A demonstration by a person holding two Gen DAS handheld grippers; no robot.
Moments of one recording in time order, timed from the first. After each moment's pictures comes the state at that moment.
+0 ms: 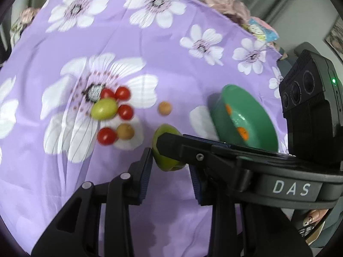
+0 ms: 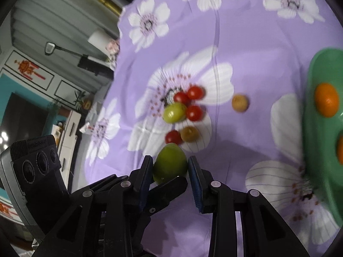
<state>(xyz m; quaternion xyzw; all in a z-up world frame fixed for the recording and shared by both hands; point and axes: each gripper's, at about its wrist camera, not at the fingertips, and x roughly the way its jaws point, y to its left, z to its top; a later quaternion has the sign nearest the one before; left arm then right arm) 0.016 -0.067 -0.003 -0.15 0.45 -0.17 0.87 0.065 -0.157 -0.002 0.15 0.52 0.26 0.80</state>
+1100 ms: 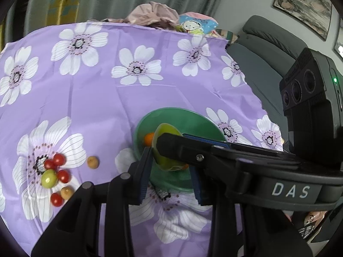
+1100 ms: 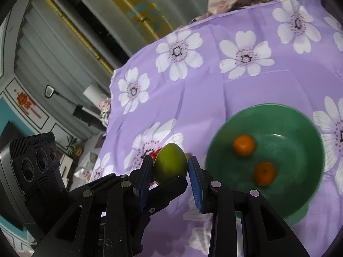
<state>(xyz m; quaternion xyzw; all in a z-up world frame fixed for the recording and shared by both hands) 0.029 -0.175 0.063 -0.04 0.37 -0.30 0.88 0.036 -0.266 0.073 0.19 0.39 0.18 0.88</state>
